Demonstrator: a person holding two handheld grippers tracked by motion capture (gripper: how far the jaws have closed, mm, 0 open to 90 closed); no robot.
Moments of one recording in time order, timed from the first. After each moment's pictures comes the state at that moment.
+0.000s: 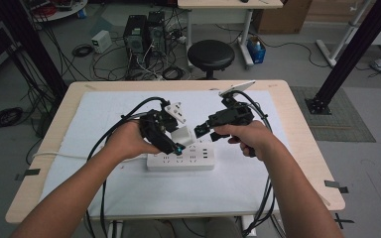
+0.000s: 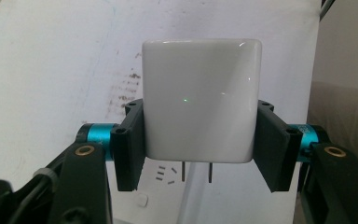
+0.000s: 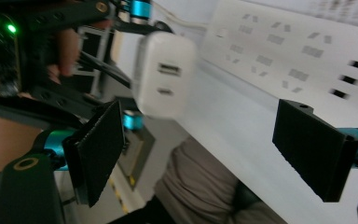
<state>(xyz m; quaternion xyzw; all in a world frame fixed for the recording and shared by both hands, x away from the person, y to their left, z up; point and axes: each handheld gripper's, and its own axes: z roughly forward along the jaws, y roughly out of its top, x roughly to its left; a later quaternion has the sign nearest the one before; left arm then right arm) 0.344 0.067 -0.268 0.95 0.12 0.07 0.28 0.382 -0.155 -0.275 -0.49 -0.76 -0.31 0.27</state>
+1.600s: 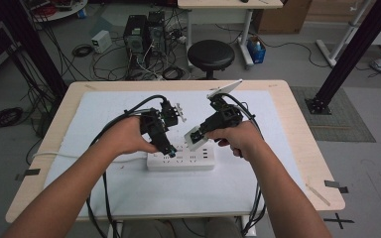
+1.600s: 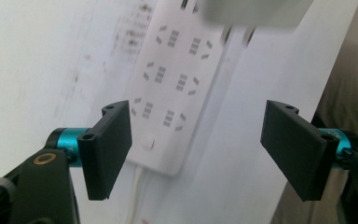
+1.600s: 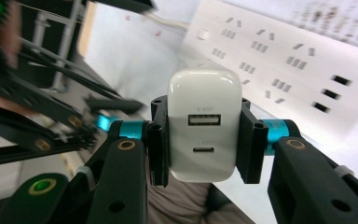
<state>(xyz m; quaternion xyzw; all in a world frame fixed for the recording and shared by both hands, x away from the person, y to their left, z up) 0.359 0.072 -0.268 0.97 0.19 0.05 0.15 0.382 -0.132 -0.276 -0.49 -0.81 -0.26 0.20</state>
